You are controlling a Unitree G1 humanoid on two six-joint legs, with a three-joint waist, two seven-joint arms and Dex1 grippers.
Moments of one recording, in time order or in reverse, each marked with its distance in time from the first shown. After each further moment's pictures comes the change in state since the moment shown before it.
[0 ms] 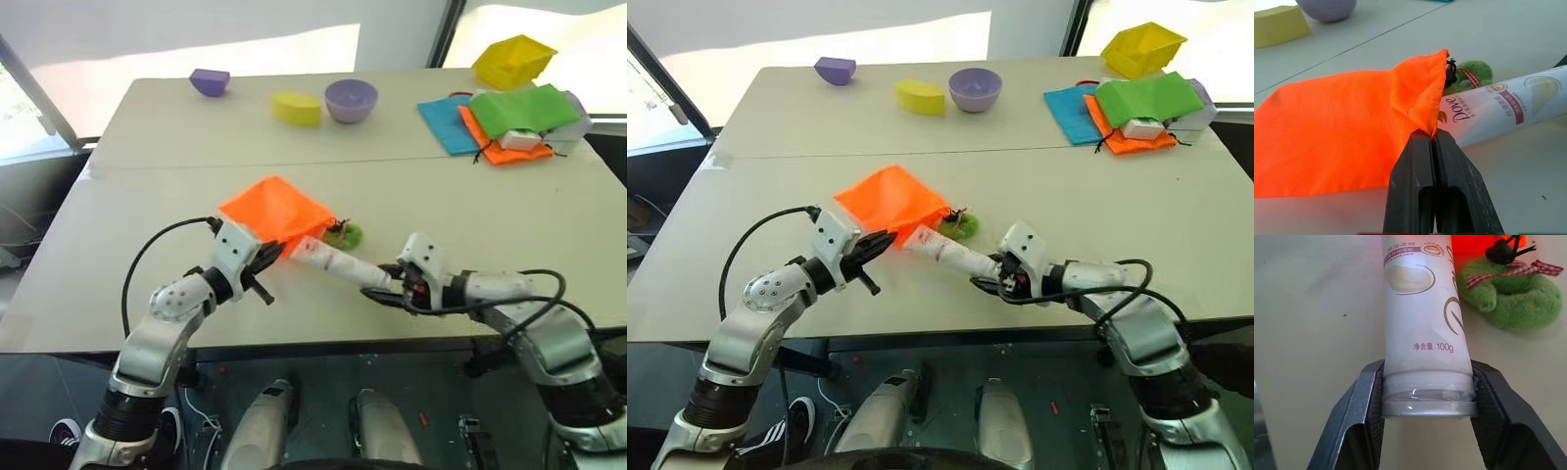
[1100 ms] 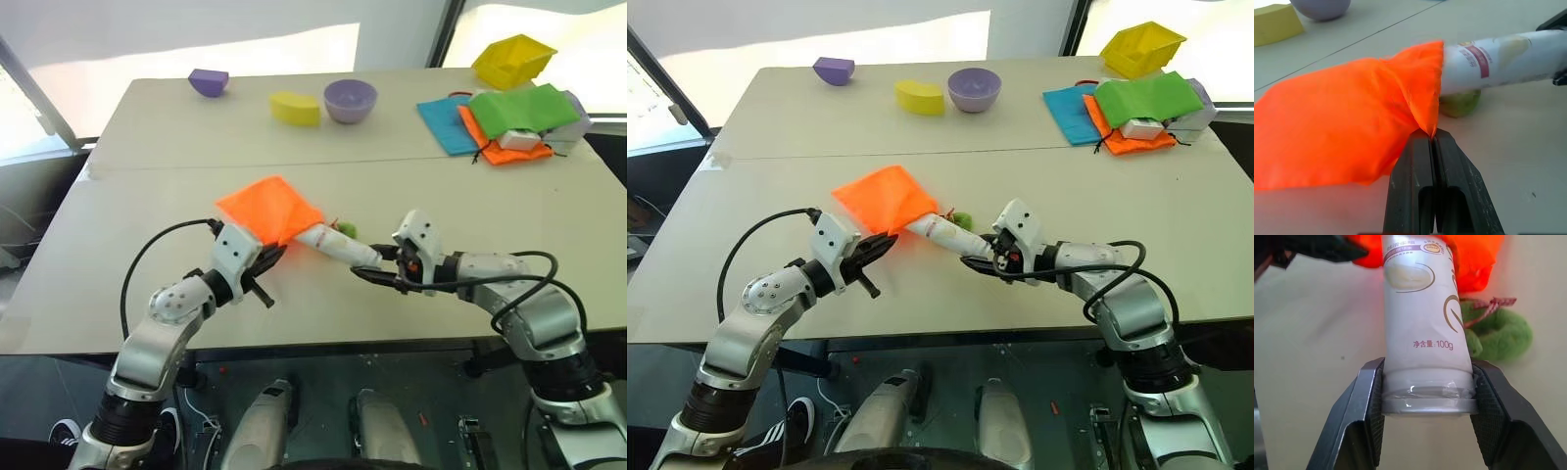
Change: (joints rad) left arm 0.015 0.013 -0.003 -0.031 -0.007 0.024 -0.009; right arm -0.100 0.067 -0.047 0.065 0.064 0.029 0.016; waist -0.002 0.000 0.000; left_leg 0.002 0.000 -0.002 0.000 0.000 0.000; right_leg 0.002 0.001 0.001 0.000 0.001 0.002
